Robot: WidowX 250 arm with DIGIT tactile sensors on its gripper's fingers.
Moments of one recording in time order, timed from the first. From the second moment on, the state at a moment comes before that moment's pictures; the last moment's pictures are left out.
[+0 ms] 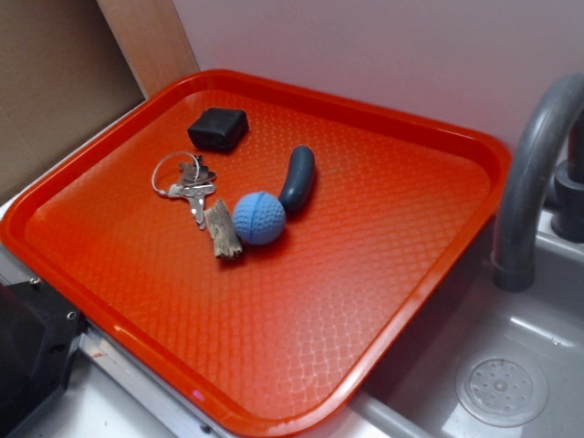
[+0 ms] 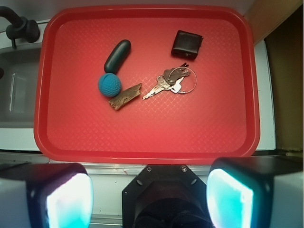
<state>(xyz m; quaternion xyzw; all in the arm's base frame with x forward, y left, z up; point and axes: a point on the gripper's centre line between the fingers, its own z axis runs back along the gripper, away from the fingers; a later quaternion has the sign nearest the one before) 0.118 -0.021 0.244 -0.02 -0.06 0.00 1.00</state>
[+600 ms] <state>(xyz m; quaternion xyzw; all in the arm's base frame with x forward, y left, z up) 0.133 -0.037 0.200 0.01 -0.05 -0.04 1.00</state>
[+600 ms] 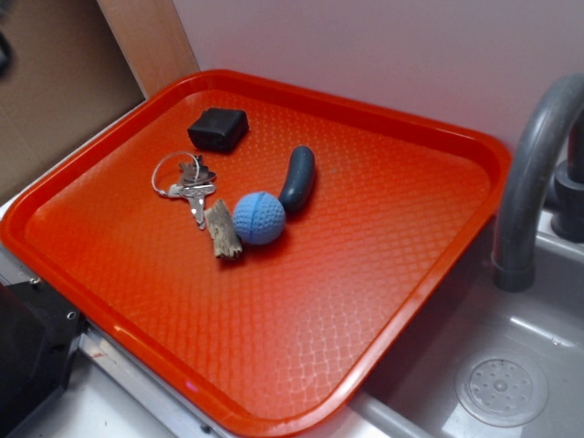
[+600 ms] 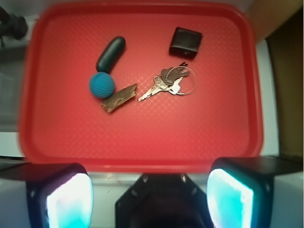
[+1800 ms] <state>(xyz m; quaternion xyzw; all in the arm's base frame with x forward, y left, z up) 0.194 -0.114 0.118 0.01 -0.06 -0.16 0.99</state>
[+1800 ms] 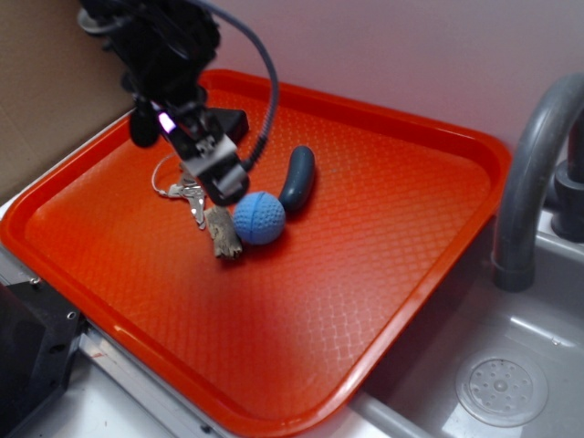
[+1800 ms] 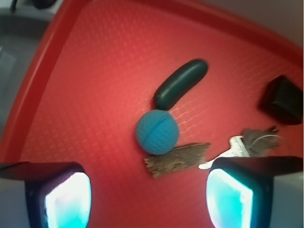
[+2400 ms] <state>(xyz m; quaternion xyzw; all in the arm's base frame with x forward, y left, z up) 0.220 -0.109 0.048 0.01 -0.02 -0.17 0.98</state>
